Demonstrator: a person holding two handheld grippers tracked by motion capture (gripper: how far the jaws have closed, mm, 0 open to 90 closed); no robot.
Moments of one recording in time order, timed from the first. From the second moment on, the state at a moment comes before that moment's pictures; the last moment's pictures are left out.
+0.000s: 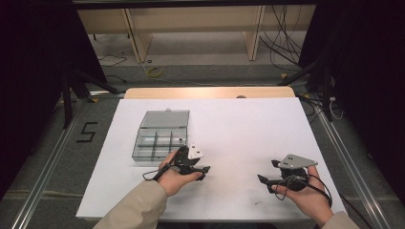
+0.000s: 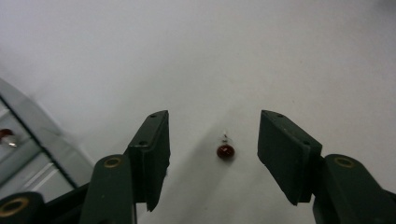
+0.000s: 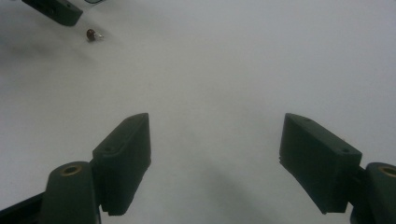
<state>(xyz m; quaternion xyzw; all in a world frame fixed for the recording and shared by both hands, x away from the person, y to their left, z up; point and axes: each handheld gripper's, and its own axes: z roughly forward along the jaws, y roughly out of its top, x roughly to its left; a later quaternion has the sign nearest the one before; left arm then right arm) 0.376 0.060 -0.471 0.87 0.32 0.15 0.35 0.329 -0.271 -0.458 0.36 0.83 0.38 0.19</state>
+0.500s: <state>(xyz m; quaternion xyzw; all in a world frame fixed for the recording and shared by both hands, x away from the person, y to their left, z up) 0.379 0.053 -0.487 0.88 0.32 0.12 0.34 0.329 -0.271 -0.458 0.36 0.83 0.38 0.19</state>
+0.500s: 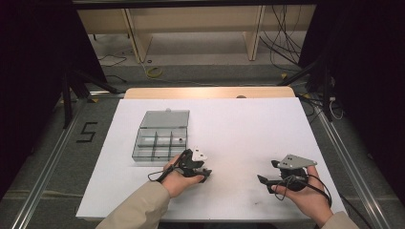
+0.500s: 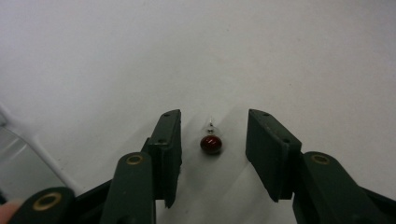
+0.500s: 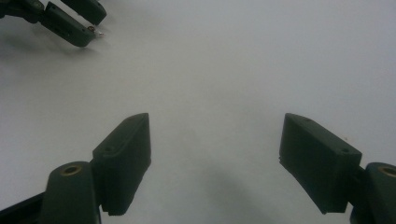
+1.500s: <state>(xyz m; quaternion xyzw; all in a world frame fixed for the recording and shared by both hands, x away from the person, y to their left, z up) 0.380 0.051 -0.484 0.88 0.33 0.13 0.32 0.329 -0.271 -0.460 0.37 0.83 0.38 0.19</state>
